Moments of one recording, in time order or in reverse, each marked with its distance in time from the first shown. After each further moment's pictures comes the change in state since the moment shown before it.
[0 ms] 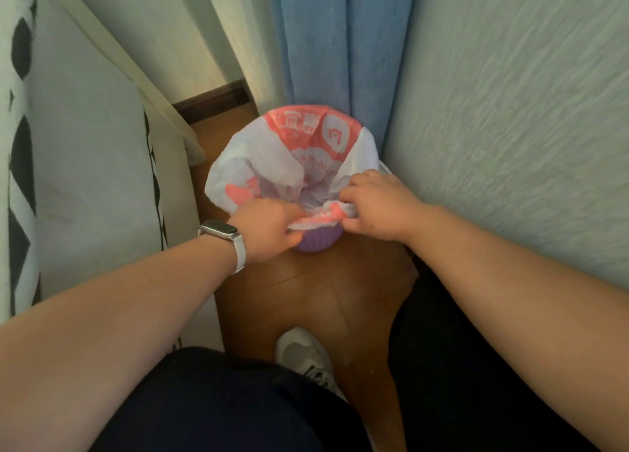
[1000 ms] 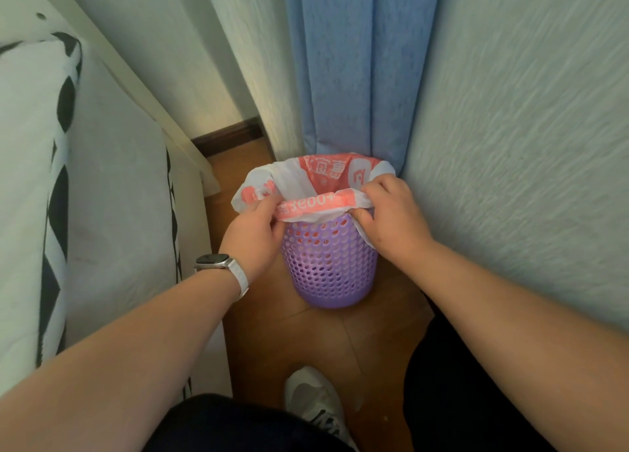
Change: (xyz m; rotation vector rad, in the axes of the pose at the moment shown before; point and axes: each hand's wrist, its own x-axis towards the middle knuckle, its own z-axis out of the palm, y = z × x) left_hand 0.009 -0.019 -0.010 -0.269 0.477 -0.323; right_hand 0.022 0.002 0.000 0.332 0.503 0.227
